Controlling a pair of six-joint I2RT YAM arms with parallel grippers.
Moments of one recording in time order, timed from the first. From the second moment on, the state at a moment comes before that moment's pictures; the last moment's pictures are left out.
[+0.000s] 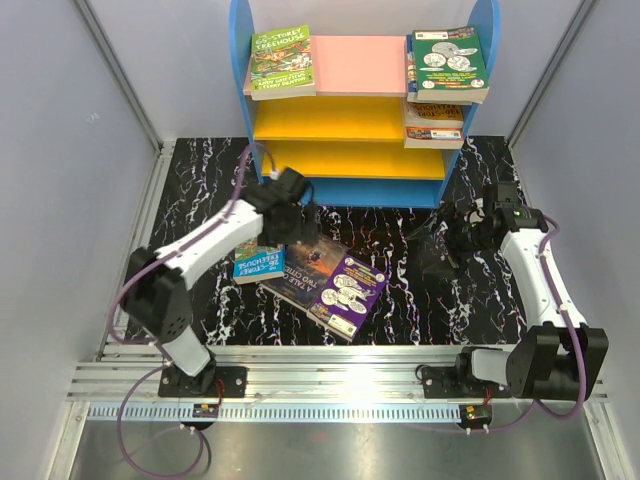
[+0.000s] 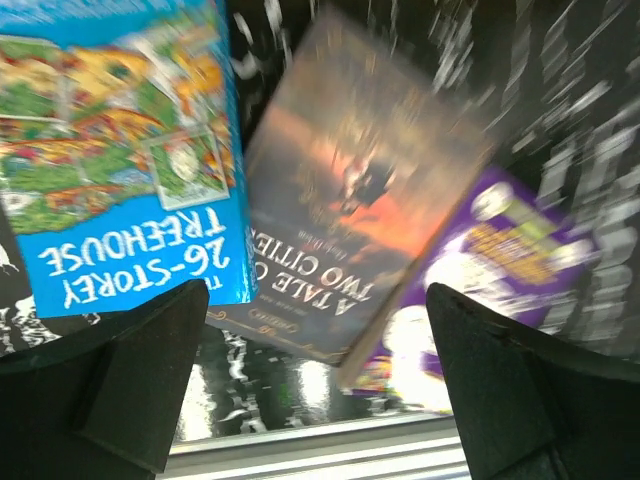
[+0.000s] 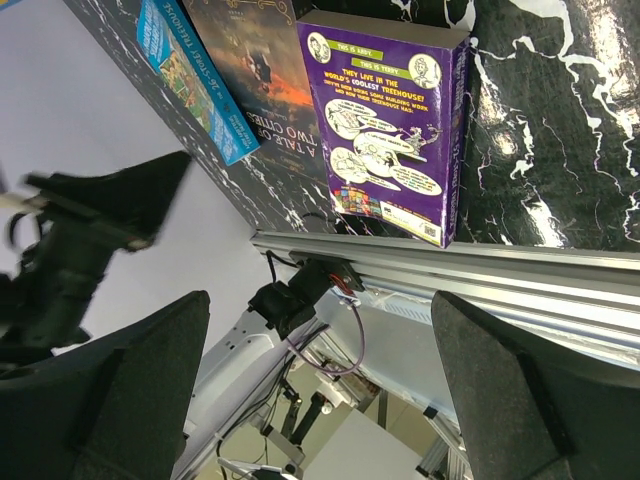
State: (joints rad) left arm -0.56 1.60 1.40 -0.87 -0.10 -0.61; right arm -0.05 1.26 1.09 -1.01 -0.67 0.80
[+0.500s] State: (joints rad) left arm -0.74 1.83 1.37 -1.00 -0.41 -0.46; right arm -0.05 1.20 1.00 -1.01 -0.67 0.80
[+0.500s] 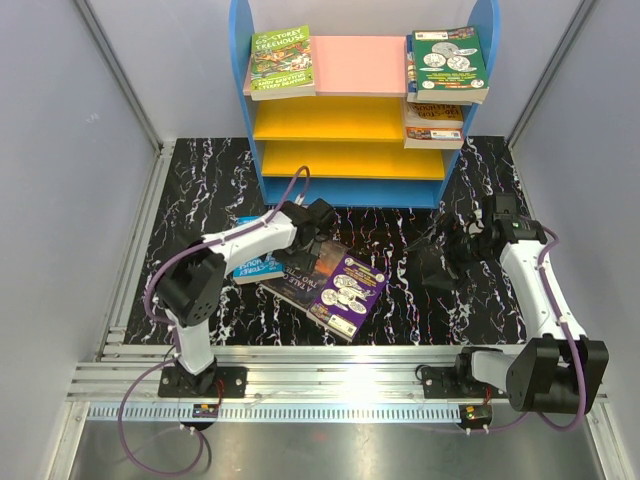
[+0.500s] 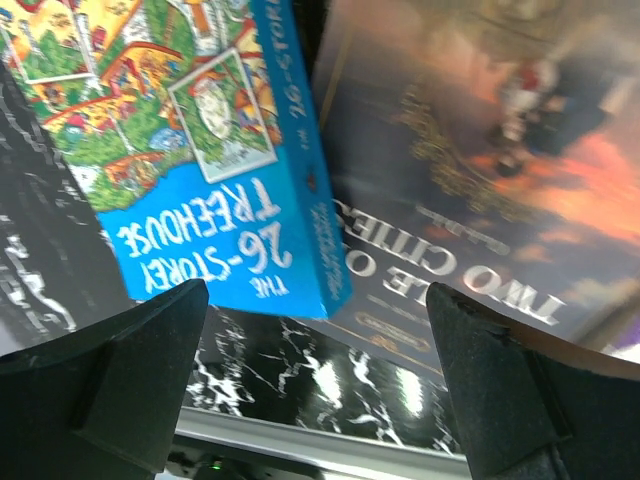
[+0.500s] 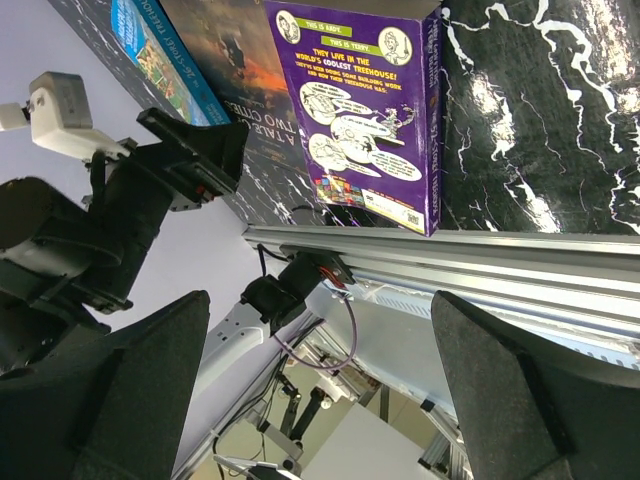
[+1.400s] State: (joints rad) left arm -0.68 1.91 1.33 -0.93 -0.46 -0.36; right arm -0.05 1.25 1.01 -1.02 -0.67 0.79
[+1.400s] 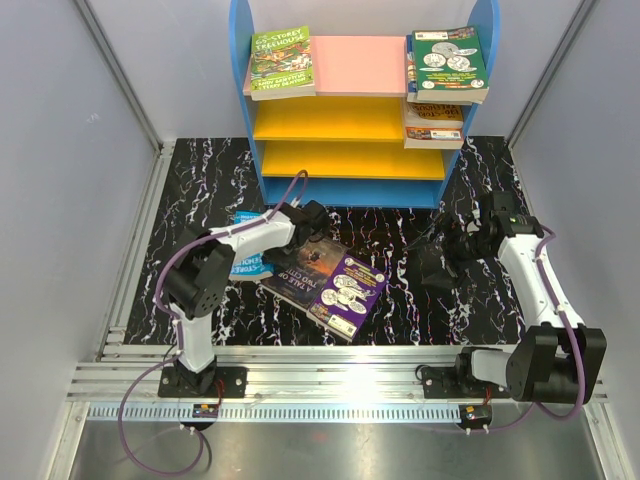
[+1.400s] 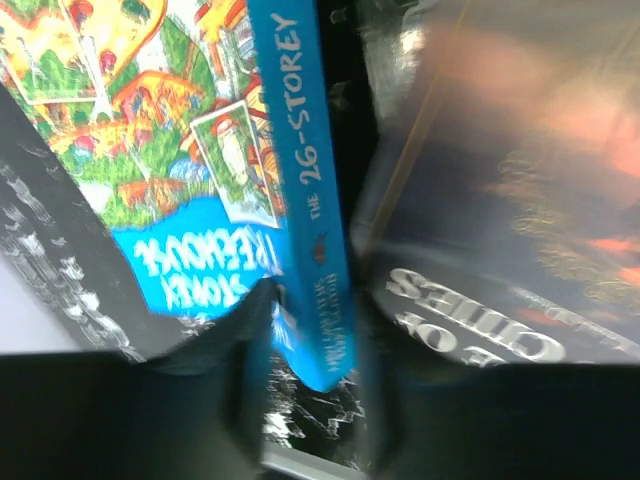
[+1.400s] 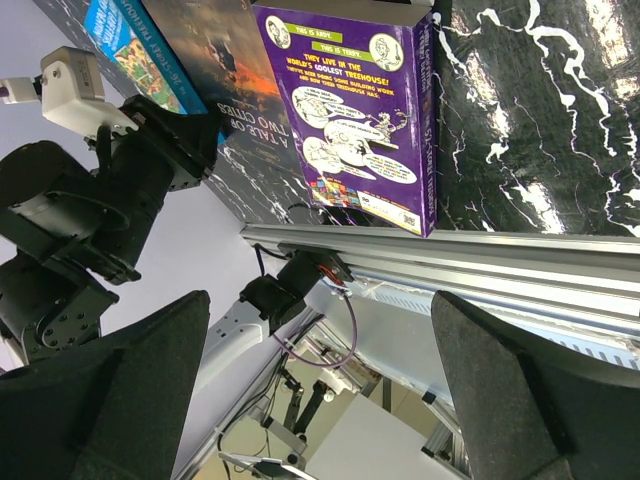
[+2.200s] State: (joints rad) left arm -0.63 1.61 1.65 -1.11 -0.23 -0.33; right arm -0.05 1.26 1.02 -1.00 -0.67 0.79
